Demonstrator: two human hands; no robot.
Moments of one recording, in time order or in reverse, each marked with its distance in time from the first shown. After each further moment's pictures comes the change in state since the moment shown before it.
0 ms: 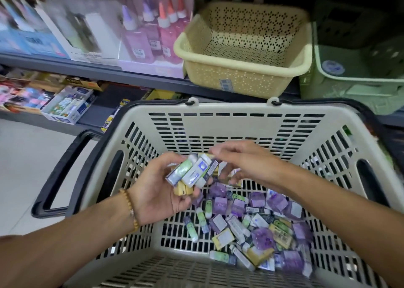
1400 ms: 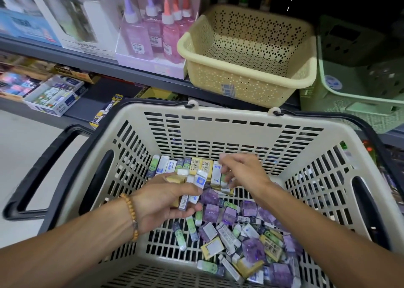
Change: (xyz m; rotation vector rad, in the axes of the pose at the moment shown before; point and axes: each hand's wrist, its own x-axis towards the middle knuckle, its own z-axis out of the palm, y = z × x) left_hand 0.013 -0.010 0.008 0.266 0.362 0.039; right_hand 0.026 0.035 0.003 0.010 0.379 0.014
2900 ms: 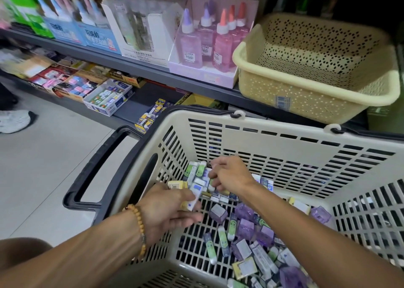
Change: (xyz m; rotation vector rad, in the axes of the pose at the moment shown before) left_hand -0.022 -0.003 -0.054 -0.039 0.365 -0.002; right_hand 0.040 -0.032 0.101 -0.133 -0.232 -0.001
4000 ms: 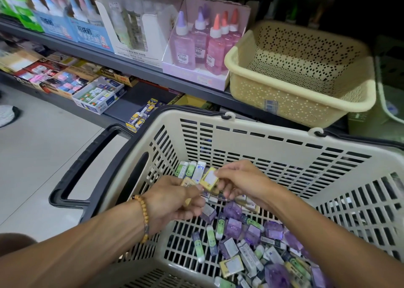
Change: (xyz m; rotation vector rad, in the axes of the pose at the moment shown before) left_hand -0.002 0.010 0.022 0.062 -0.101 0.063; right_hand -0.028 0.001 -0.046 0.055 -0.212 0.052
